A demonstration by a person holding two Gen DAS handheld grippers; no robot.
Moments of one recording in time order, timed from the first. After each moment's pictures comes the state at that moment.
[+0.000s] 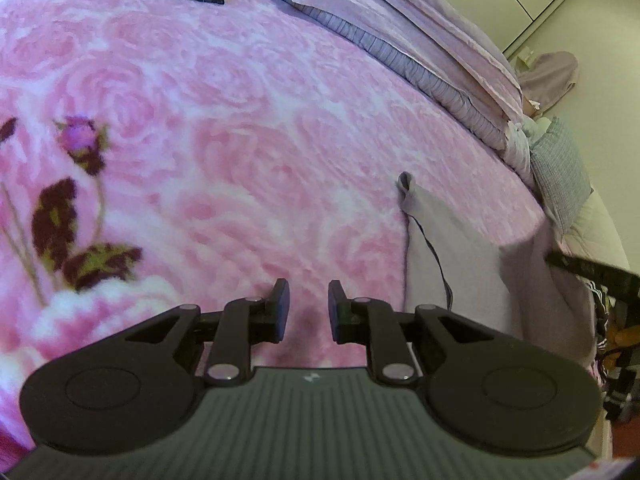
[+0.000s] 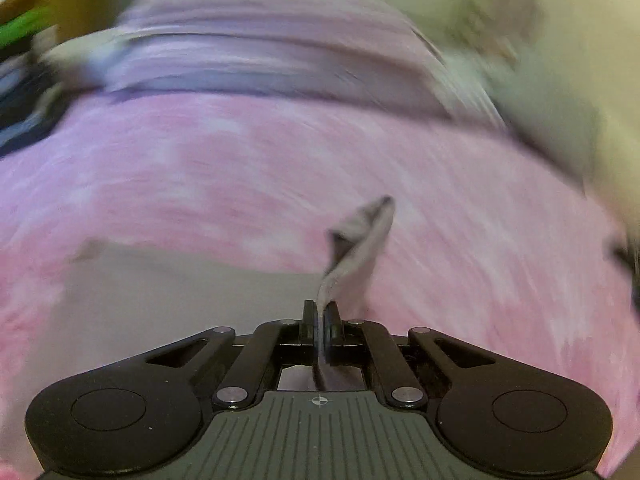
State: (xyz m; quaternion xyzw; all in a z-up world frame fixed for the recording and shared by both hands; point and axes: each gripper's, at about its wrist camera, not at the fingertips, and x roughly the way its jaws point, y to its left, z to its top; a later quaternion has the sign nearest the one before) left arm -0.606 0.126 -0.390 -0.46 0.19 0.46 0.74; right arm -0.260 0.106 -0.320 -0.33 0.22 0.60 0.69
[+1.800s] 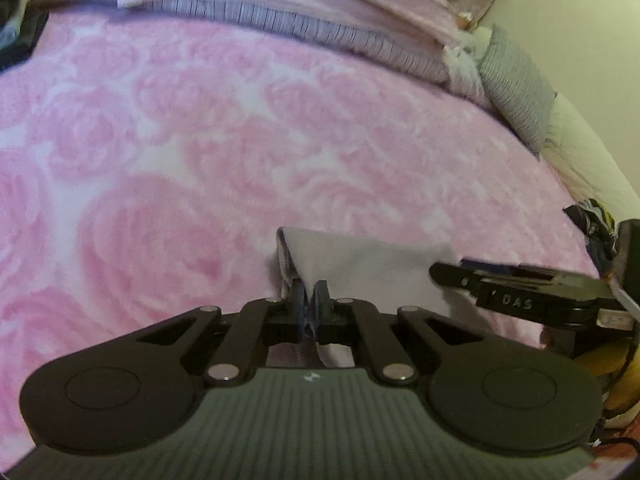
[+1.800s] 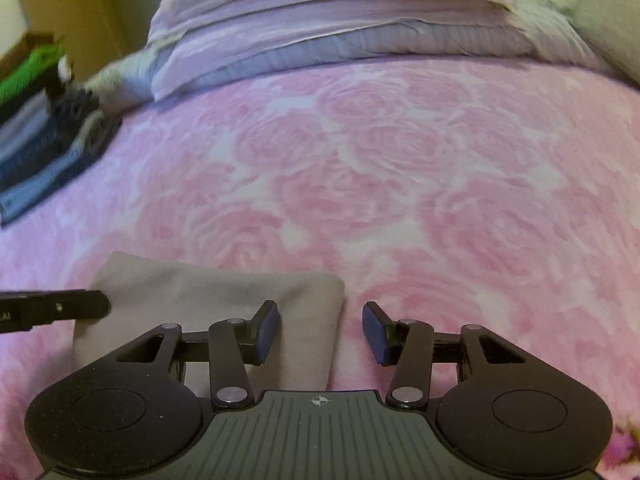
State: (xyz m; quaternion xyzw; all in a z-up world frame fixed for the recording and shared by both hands) left arm -0.451 0.256 -0.390 -0.36 0.29 0.36 0.81; right arm -0.231 0.196 -0.395 -0.25 0.35 0.67 0.61
